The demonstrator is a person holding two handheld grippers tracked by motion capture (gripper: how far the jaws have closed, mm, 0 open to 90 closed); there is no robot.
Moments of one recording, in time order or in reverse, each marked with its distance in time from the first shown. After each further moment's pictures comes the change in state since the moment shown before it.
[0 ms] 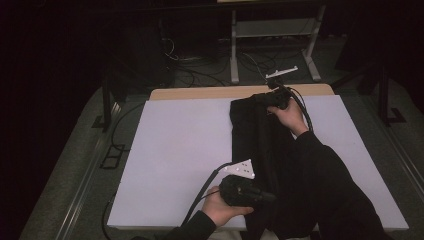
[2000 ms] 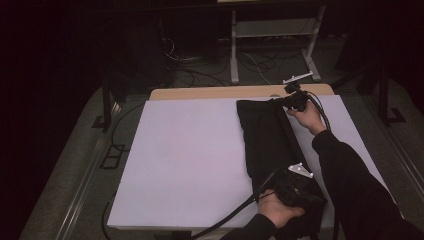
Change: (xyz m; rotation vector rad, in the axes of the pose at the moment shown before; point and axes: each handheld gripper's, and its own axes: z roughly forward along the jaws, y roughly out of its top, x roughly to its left) left arm 0.009 0.030 0.139 0.101 0.052 -0.182; right arm -0.071 -0.035 0.004 0.079 -0.051 -0.025
